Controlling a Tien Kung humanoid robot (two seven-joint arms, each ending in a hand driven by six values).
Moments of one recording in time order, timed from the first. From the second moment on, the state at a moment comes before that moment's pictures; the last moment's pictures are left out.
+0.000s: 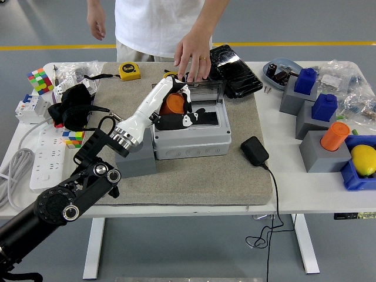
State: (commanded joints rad) left arm -0.58 0.11 -0.79 -1.18 1.57 0.24 -0.26; right arm 0.11 -0.40 0.36 0.33 0.04 -0.11 -0.03
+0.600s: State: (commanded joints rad) left arm -0.80 0.00 -0.58 -0.96 1.80 0.24 -0.02; right arm 0.11 -0.40 0.34 0.33 0.05 -0.11 -0.03
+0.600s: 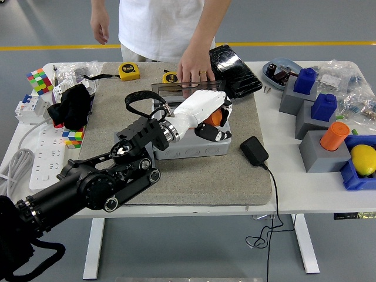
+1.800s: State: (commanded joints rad) left arm -0.84 0.00 -0.57 -0.89 1.74 0.28 -0.11; right arm 0.11 -0.40 0.35 0.34 0.04 -0.11 -0.03
